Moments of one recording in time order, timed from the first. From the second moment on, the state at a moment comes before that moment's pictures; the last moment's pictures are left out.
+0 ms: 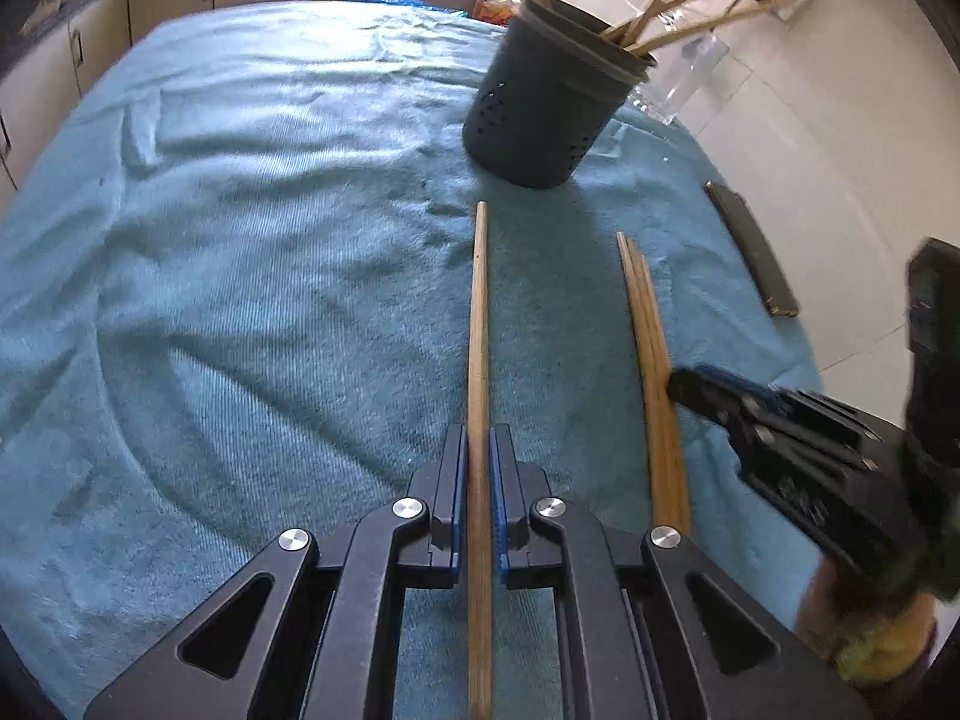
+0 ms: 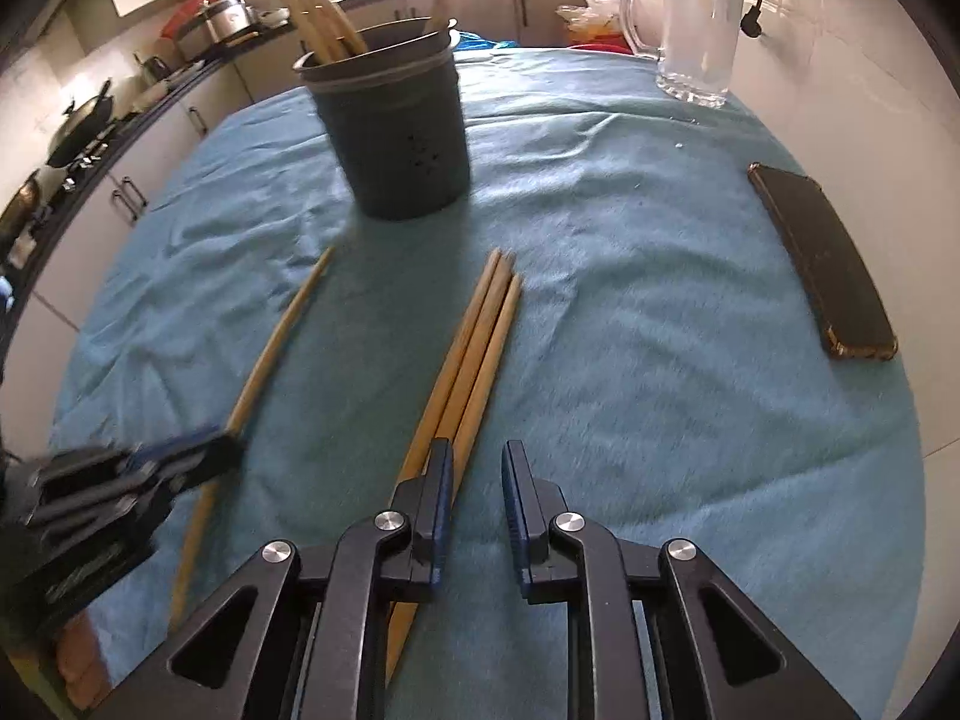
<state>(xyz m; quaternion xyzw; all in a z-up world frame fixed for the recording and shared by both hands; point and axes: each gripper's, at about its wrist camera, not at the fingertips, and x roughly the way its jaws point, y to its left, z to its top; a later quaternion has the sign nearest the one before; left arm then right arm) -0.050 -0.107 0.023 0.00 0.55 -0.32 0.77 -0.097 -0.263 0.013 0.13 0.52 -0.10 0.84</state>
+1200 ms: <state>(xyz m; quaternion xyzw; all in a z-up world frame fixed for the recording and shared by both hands) 0.005 -0.144 0.026 0.00 0.58 -0.22 0.78 -0.055 -0.294 0.020 0.18 0.52 0.02 0.83</state>
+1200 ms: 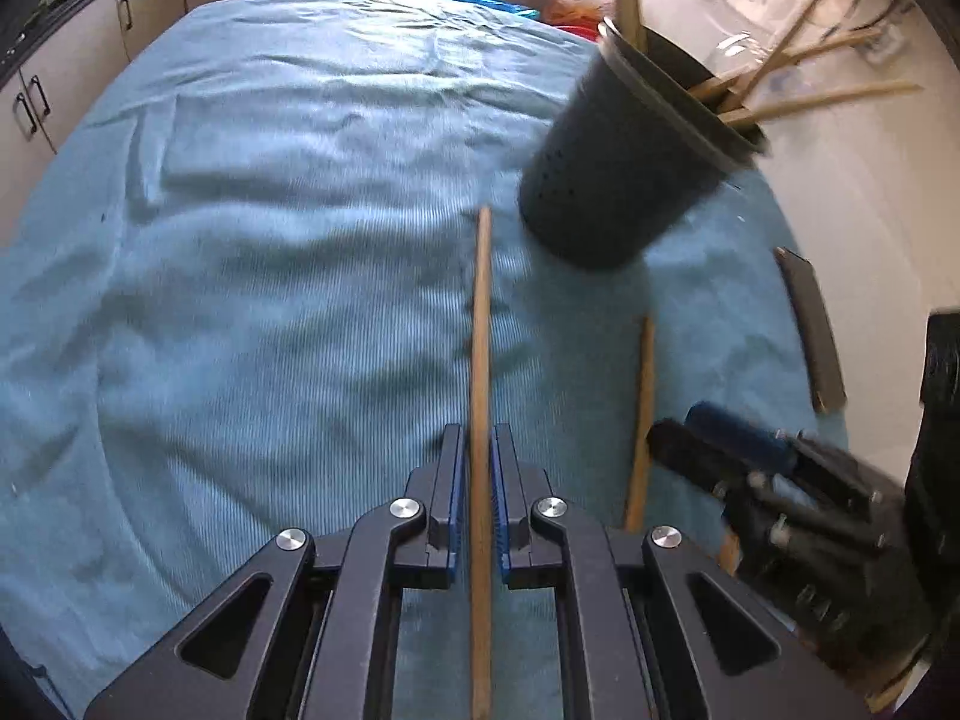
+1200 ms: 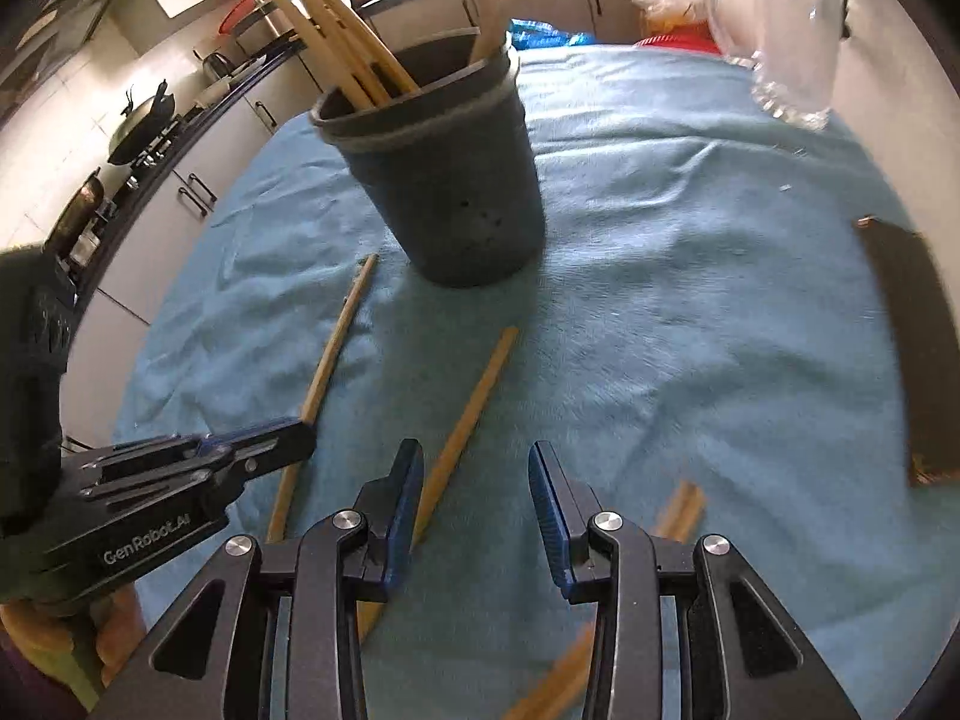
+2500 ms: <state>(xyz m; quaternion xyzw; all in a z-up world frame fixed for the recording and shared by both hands) -0.080 -0.061 0.157 -0.01 0.41 -0.27 0.87 -0.107 -0.244 0.127 0.14 0.38 -0.03 0.91</state>
